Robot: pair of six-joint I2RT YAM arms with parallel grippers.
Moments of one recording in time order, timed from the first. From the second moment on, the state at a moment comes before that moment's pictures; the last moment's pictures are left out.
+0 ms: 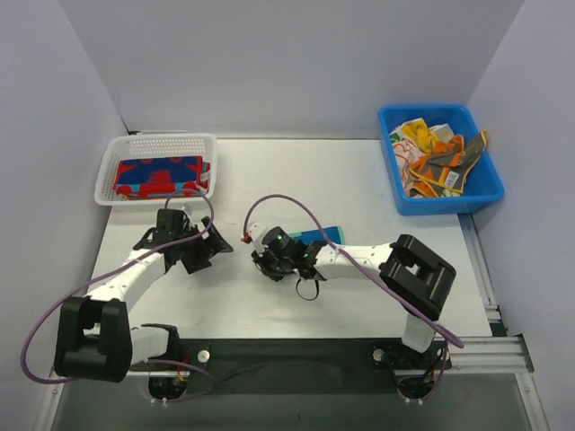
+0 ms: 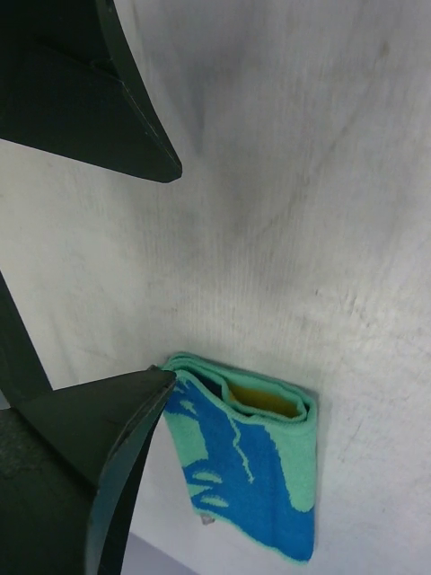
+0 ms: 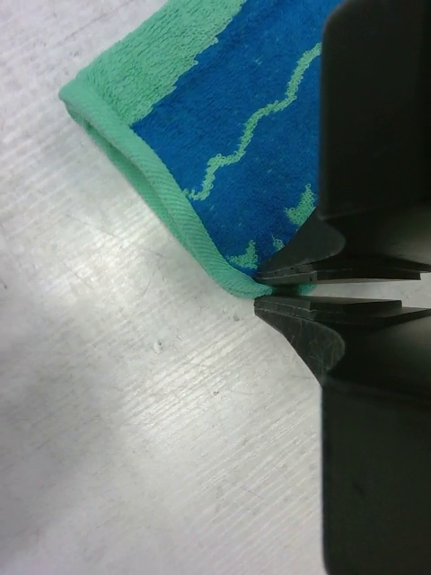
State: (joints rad) left arm -0.09 1.20 0.60 -0.36 0.31 -0.66; right arm 1.03 1.81 1.02 -0.06 0.02 0.02
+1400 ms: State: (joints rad) left arm -0.44 1.50 0.53 0.30 0.24 -1.13; right arm 0.93 1.68 0.80 0.36 -0.18 0.24
